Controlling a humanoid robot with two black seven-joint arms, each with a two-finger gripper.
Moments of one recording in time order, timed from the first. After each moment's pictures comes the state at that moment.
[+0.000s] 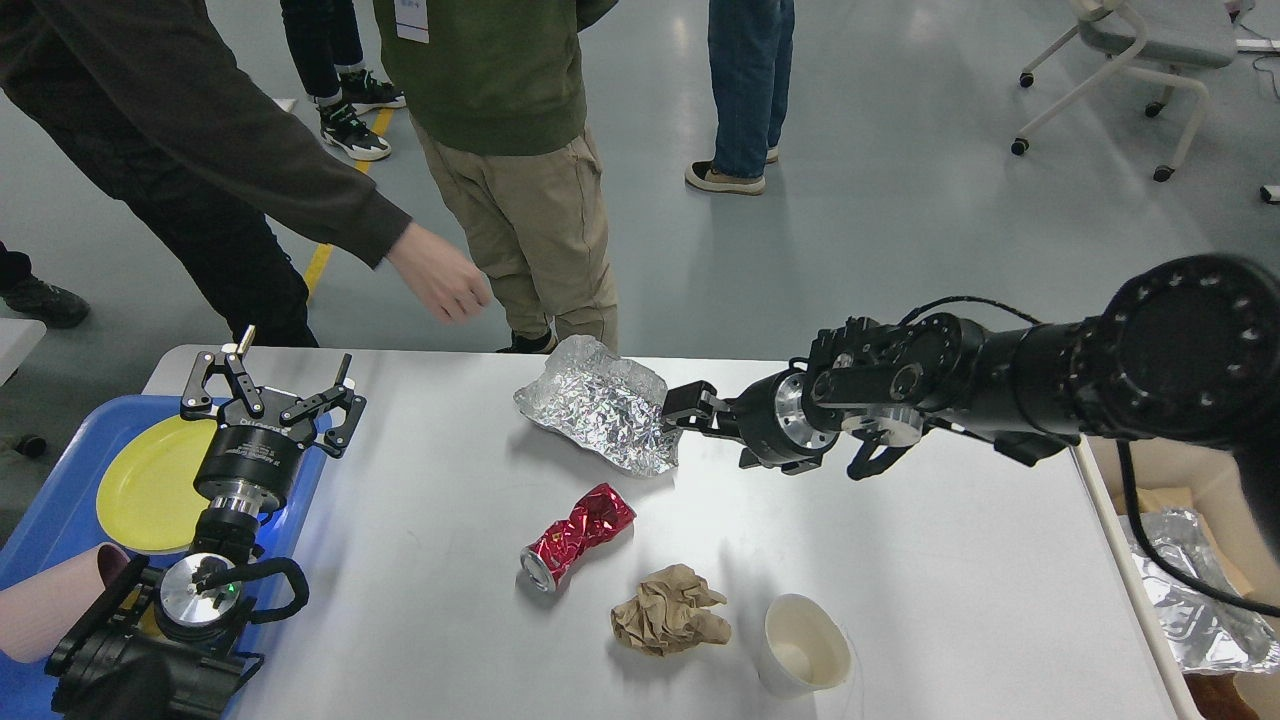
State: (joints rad) left arm -0.37 0.12 -1.46 -0.65 0.10 -0.61 -0.11; right arm 1.59 -0.01 -1.01 1.01 0.18 0.28 0.05
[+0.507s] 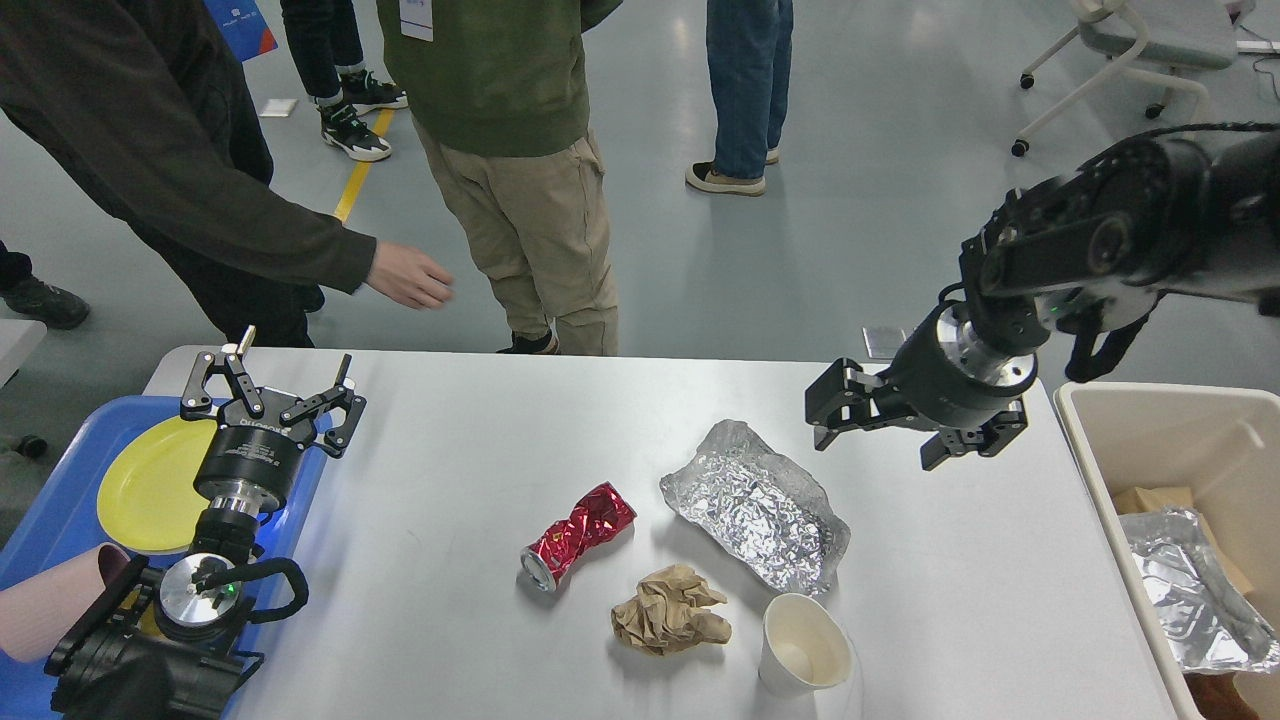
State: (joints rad) left arm -0.37 0.12 -1.46 -0.65 0.10 -0.61 -0.11; right arm 2.15 -0.12 -1.37 1.49 0.17 0.58 0.05
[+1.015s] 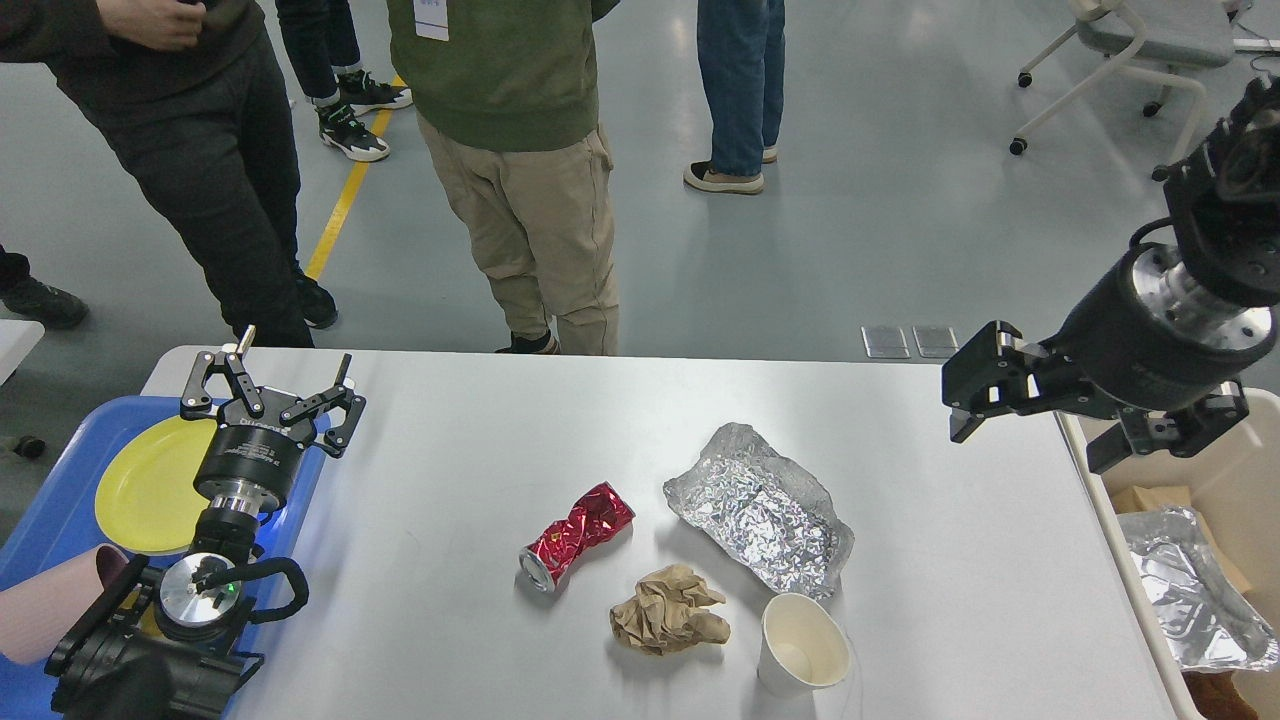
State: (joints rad) left arm -0.37 0.12 -1.46 -0.65 0.10 -0.61 -0.11; right arm 2.54 -0.22 -1.53 1.74 0.17 0.73 -0.04
